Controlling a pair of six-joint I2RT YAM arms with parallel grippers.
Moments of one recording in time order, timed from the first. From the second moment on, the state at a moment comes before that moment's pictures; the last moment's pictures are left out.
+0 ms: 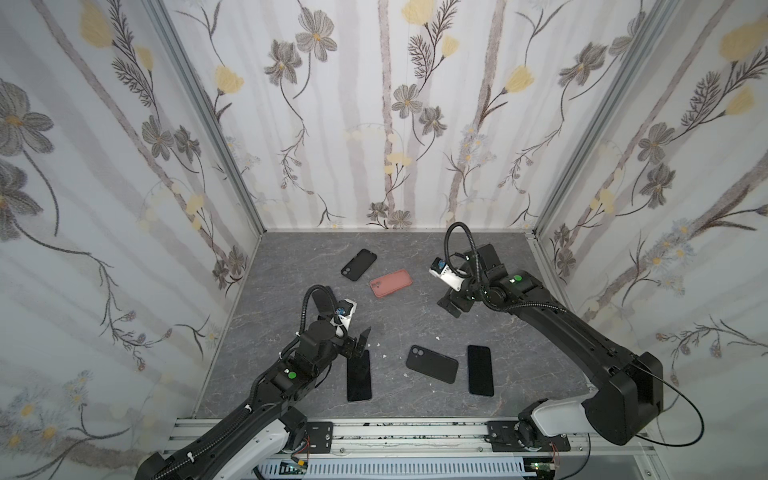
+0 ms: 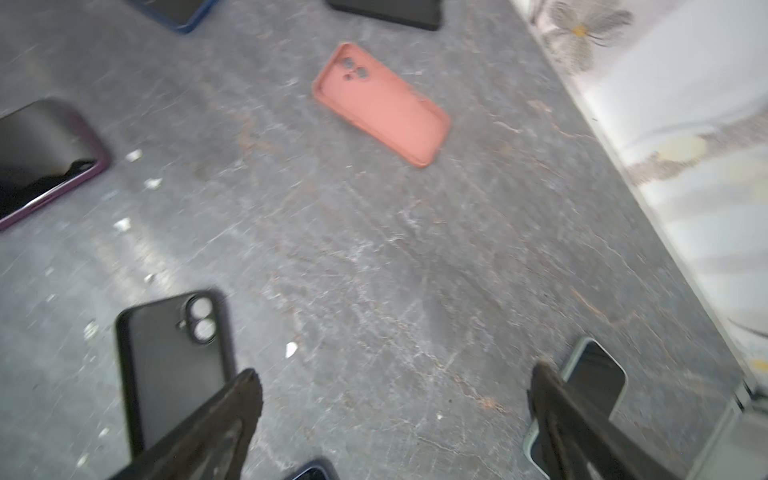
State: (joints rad) left arm -0.62 0.74 0.36 -0.06 -0.11 -0.02; right arm 0.55 1.39 1.20 -0.71 -0.12 -0.54
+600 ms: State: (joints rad) left arm -0.65 0.71 0.42 -0.18 0.01 0.19; right arm 0.79 1.37 0.96 -0.75 -0.16 -0.53
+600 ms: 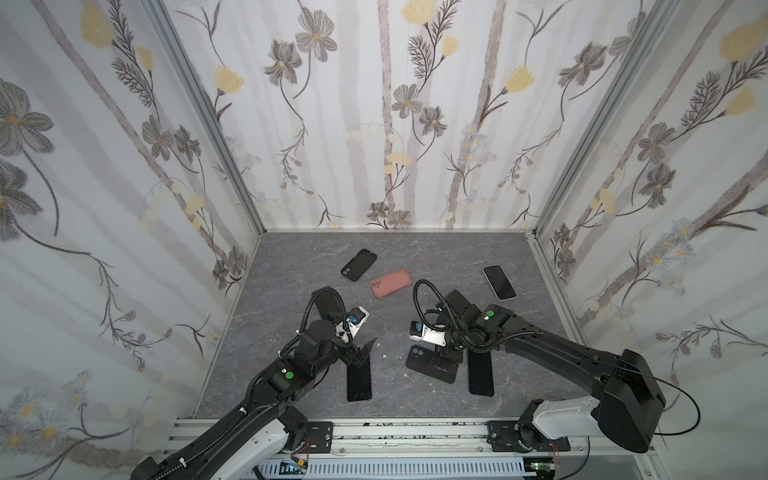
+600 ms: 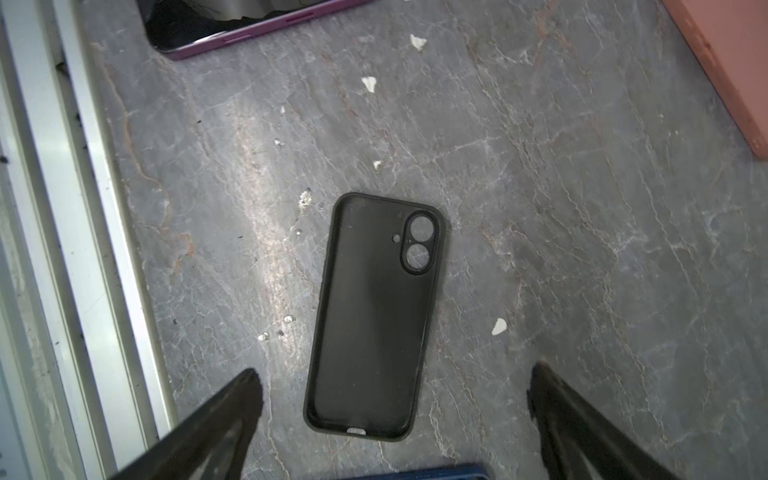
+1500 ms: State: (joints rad) left arm -0.83 1.00 0.51 -0.01 0.07 0.26; right arm 0.74 0.92 0.48 -0.88 0.21 0.96
